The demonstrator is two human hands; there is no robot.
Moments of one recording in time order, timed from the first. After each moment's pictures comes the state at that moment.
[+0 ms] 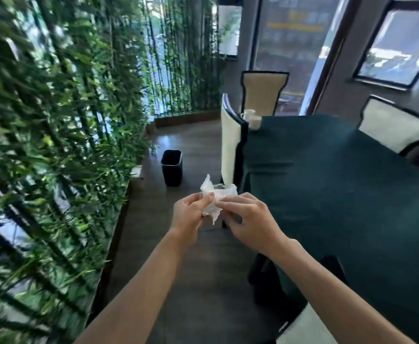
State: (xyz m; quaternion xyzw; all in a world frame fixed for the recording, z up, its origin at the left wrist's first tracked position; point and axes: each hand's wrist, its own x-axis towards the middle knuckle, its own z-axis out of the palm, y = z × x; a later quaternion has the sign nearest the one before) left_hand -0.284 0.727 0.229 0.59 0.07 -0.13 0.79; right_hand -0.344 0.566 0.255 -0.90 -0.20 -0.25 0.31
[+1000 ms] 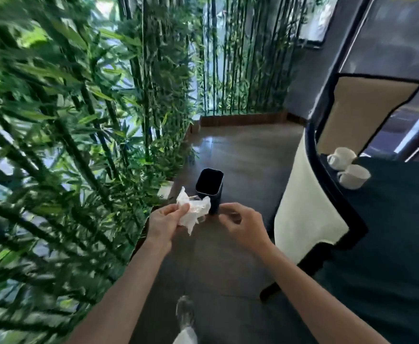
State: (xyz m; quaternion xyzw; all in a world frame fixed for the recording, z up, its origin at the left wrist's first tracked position) left_hand 0.288 0.817 0.142 0.59 0.28 0.01 0.75; right_hand 0.289 0.607 0.162 -0.88 -0.09 -0.01 0.47
